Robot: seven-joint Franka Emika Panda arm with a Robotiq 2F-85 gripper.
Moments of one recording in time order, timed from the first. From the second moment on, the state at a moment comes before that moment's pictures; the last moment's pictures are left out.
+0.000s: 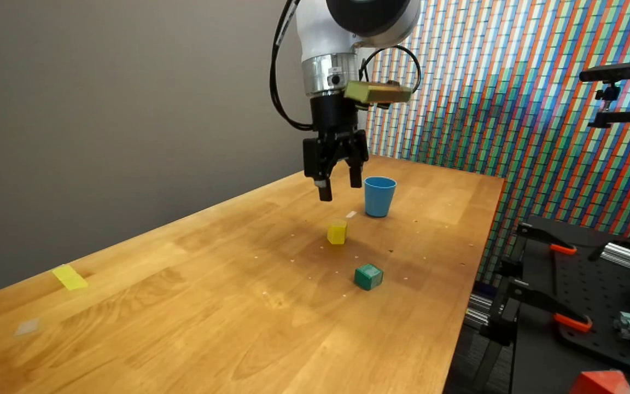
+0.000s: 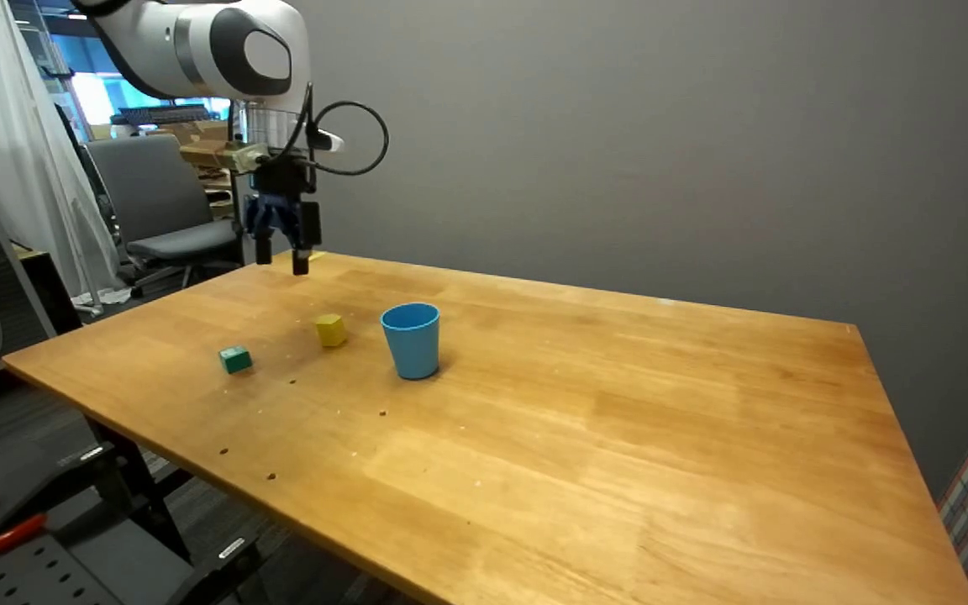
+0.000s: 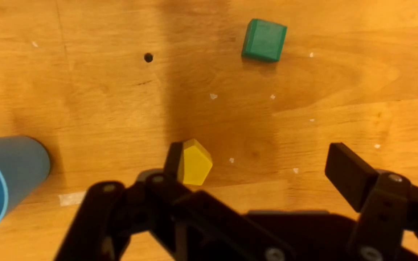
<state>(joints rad) 0.21 0.33 0.13 -2.09 0.05 2.24 0.33</state>
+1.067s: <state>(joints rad) 0.29 0.51 0.04 -2.07 -0.17 2.34 0.66</state>
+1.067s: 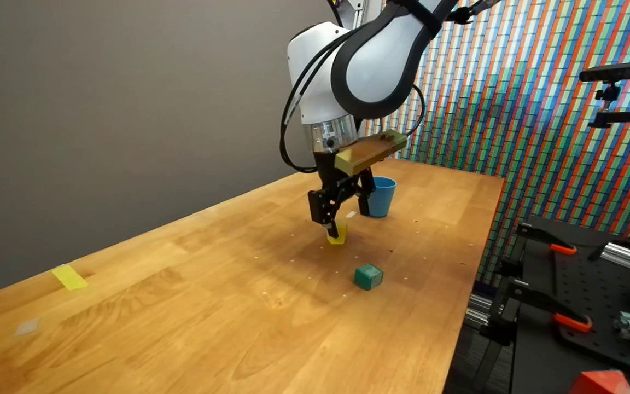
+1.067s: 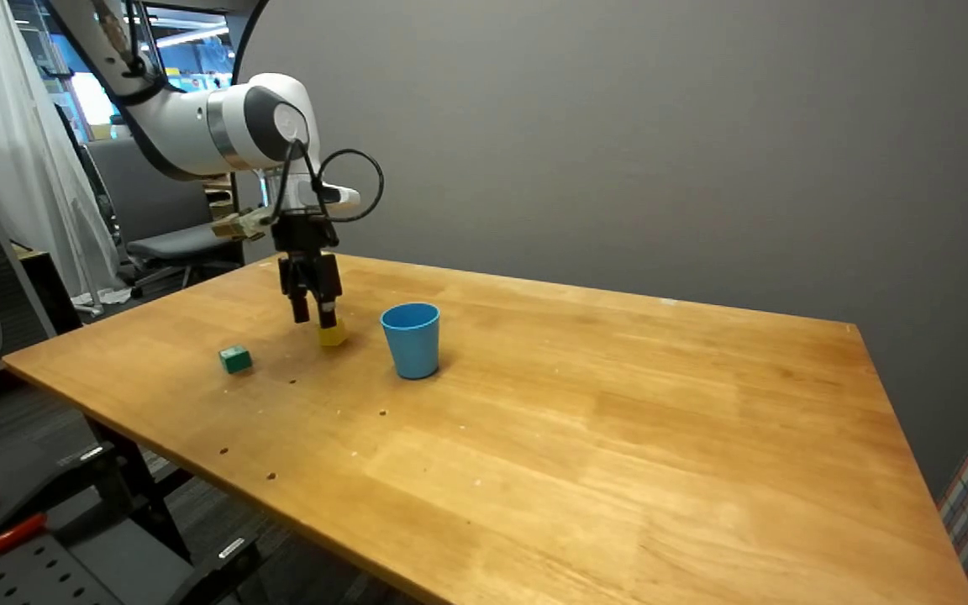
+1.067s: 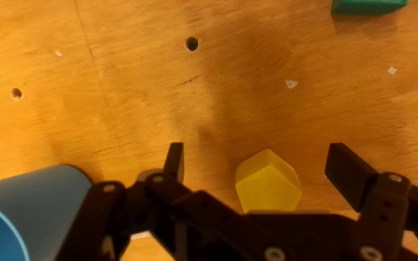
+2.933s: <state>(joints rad) 0.22 0.36 -0.13 -2.00 -0.23 2.13 0.91</state>
